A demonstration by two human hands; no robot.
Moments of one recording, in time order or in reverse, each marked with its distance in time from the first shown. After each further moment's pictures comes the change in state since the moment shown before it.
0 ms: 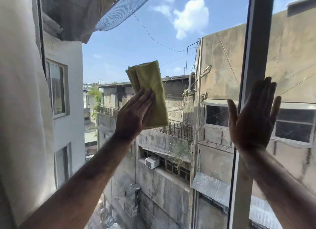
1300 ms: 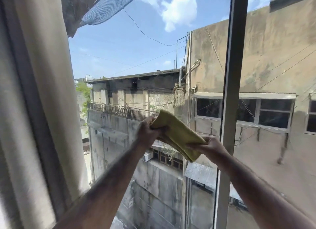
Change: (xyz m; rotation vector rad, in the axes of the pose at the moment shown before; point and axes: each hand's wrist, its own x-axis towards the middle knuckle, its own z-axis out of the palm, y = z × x) left_hand -0.032 0.072 -0.097 -0.907 -0.536 -0.969; right_hand -0.094 -0.045 -0.100 1.018 -1.112 0.501
